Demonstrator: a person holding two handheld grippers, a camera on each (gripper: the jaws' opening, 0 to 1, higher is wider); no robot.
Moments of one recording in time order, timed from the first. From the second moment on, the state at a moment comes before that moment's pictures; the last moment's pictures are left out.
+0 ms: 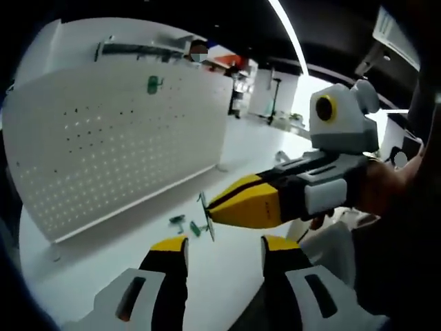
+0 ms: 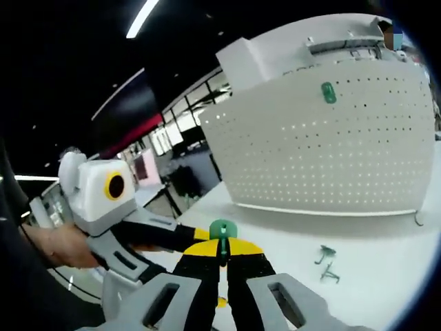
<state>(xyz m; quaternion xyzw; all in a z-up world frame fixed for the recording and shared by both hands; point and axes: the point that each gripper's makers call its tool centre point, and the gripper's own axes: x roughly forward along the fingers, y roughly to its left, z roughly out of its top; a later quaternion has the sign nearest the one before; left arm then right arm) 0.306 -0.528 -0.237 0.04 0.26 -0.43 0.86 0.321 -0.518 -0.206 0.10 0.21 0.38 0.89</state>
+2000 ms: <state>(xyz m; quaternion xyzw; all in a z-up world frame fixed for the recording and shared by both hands) 0.302 -0.512 -0.200 -0.01 0.21 -0.39 0.90 0.340 -0.516 -0.187 0.02 0.15 0.38 0.91</state>
